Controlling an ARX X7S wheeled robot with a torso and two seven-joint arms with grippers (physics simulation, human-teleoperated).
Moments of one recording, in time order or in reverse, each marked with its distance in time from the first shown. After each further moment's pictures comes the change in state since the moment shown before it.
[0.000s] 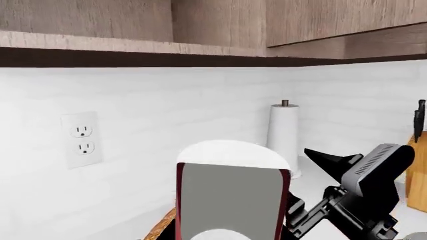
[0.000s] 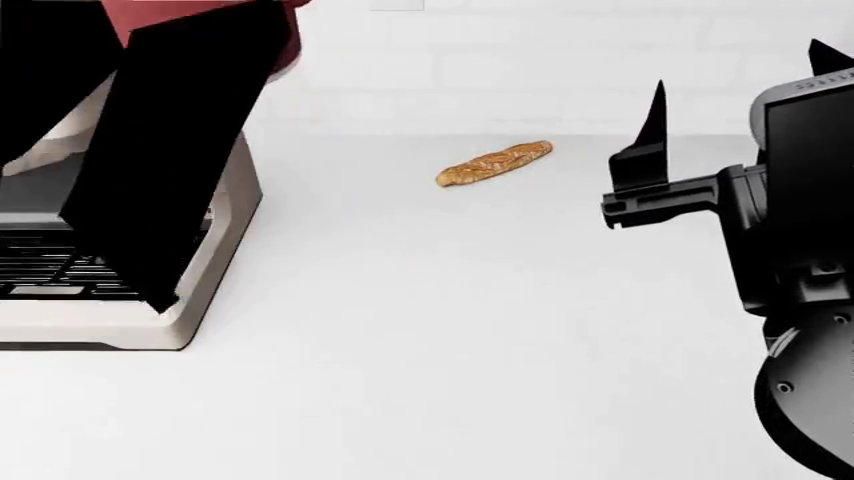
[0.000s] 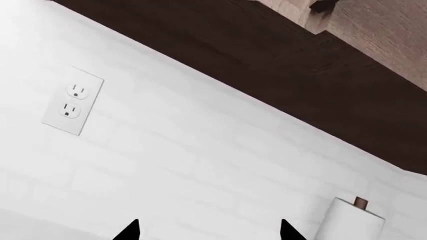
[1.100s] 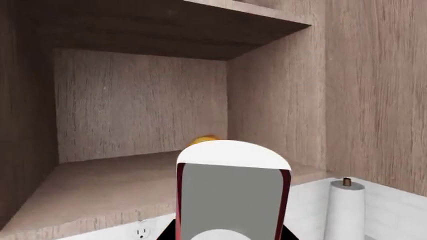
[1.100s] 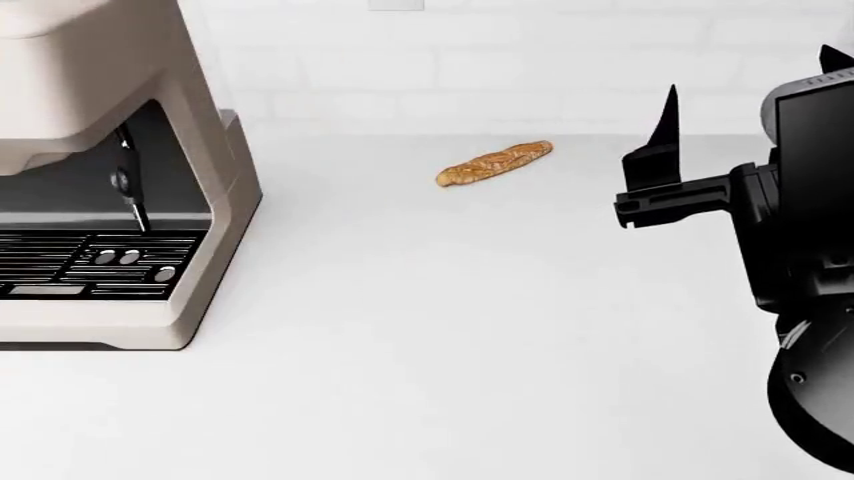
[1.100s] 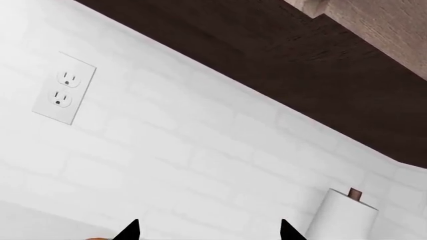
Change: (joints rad) left arm -0.720 0.434 0.254 -0.891 0.306 -0.327 -0.033; right arm 0.001 0.042 -0.002 0.036 0.031 -0.019 0.008
